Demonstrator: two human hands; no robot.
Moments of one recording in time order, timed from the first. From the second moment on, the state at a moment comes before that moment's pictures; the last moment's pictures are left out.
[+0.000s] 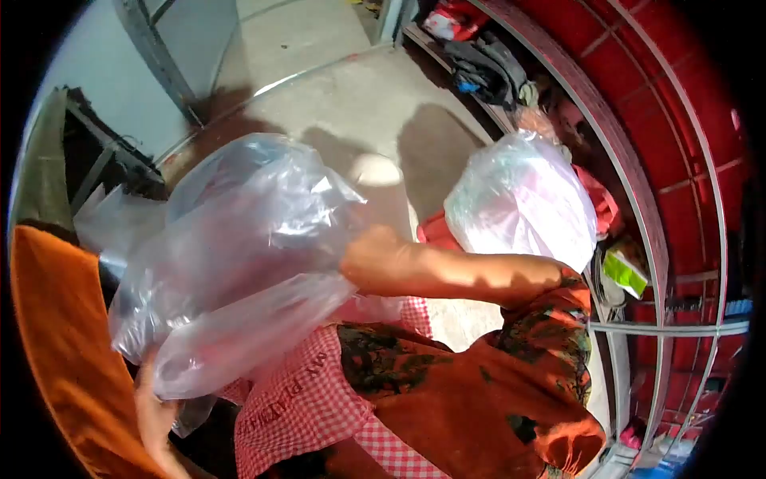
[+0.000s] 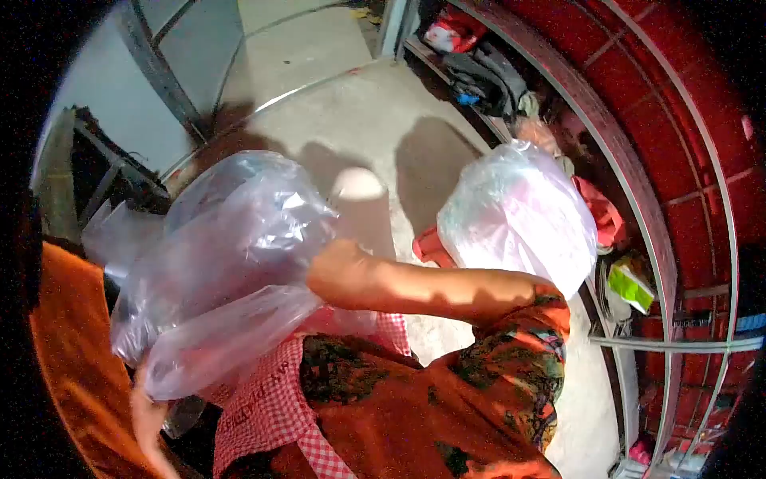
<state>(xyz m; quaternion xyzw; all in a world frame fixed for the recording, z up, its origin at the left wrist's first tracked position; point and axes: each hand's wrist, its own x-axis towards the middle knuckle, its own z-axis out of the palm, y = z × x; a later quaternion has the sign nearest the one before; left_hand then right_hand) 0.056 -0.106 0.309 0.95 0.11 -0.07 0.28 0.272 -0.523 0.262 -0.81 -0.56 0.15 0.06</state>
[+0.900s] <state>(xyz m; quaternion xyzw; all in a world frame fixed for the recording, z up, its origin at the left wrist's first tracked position) 0.109 -0.094 0.264 0.91 0.09 -0.18 0.36 0.285 -0.493 0.214 -0.71 -0.38 0.46 0.37</state>
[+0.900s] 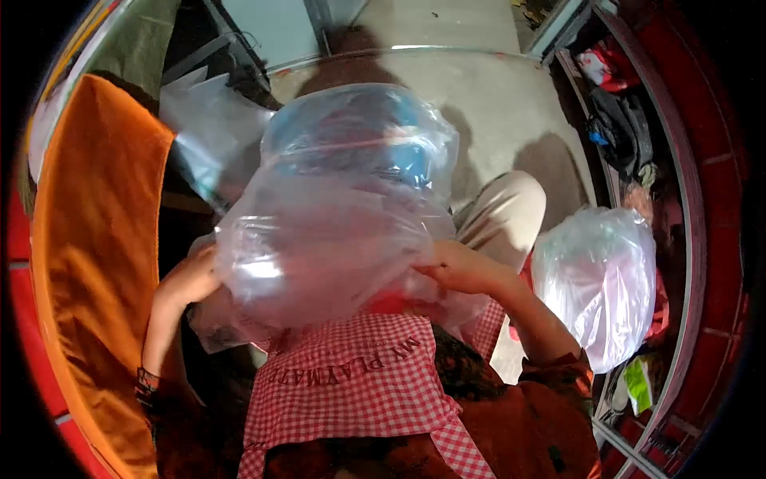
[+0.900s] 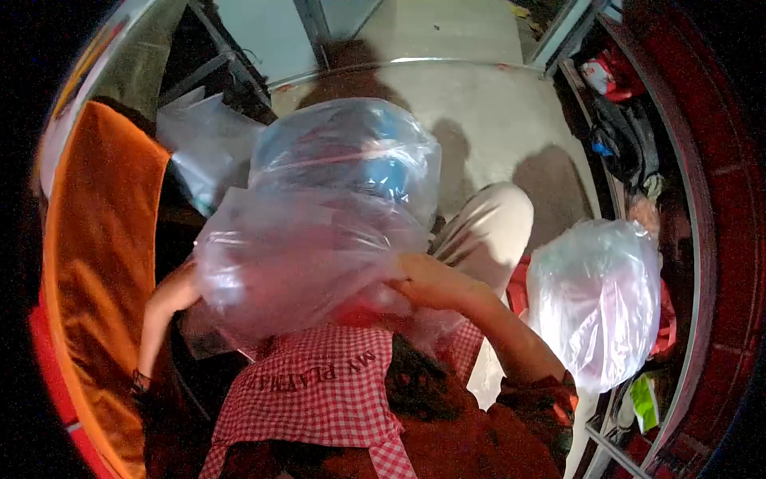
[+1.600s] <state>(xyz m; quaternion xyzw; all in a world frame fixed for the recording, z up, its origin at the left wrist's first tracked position) 0.254 0.032 0.186 0.80 0.14 -0.19 0.55 0.494 -0.455 0.197 -0.75 -0.28 0.46 0.39</state>
